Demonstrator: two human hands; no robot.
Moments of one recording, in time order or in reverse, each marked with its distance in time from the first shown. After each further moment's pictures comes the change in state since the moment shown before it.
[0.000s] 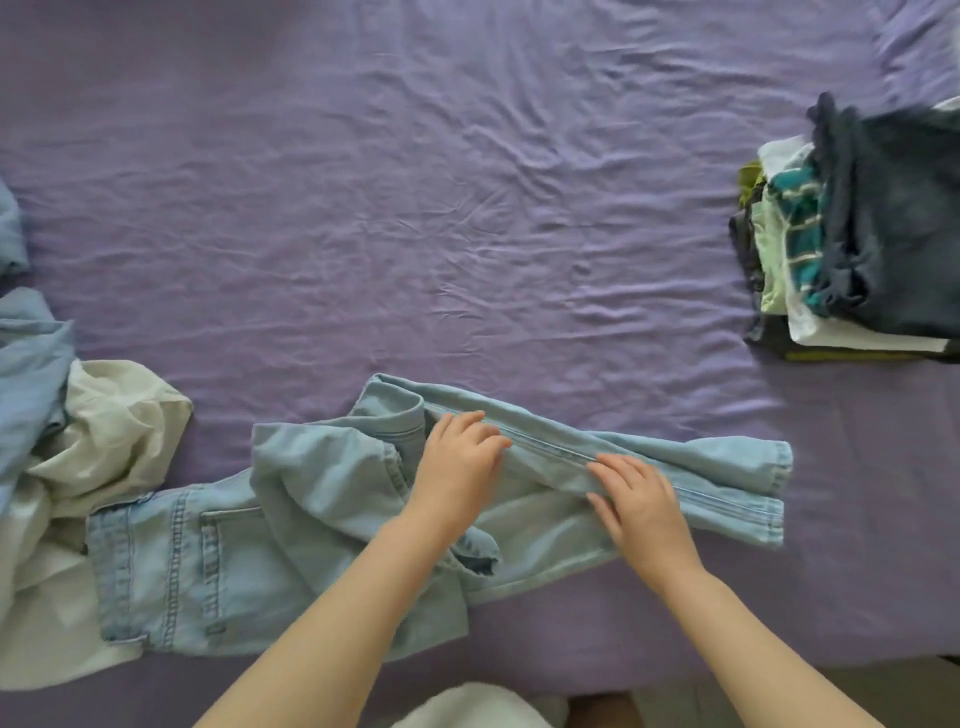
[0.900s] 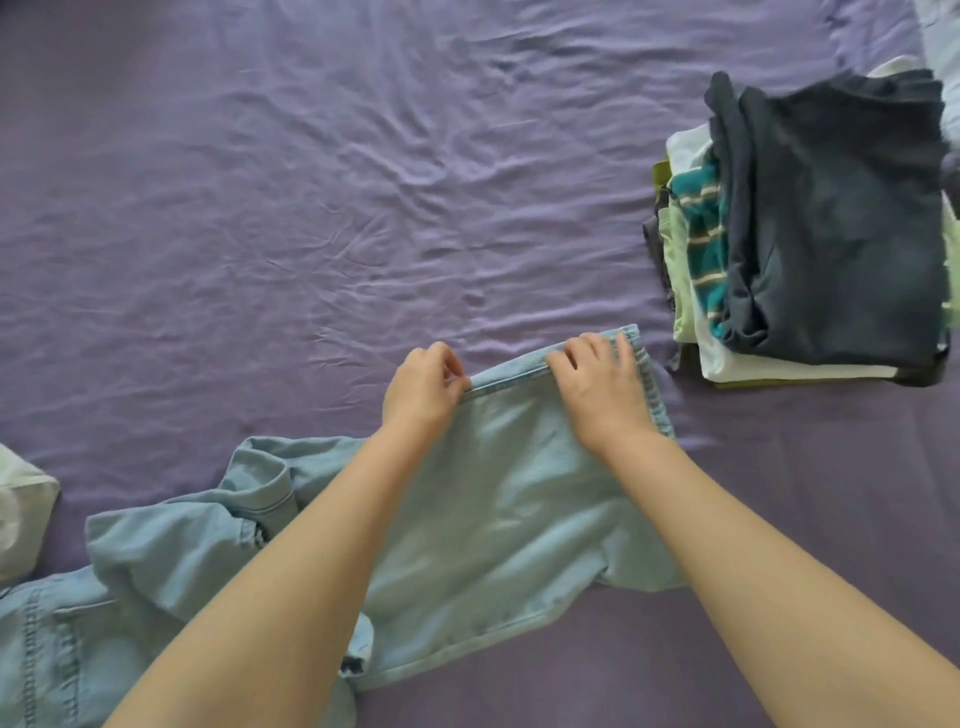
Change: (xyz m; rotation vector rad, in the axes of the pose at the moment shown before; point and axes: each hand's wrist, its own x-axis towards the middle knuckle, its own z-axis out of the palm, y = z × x) left_hand 0.182 0.032 0.060 -0.205 -0.167 -0.579; right_hand 0.161 0.121 -0.037 -0.296 -0.118 -0.009
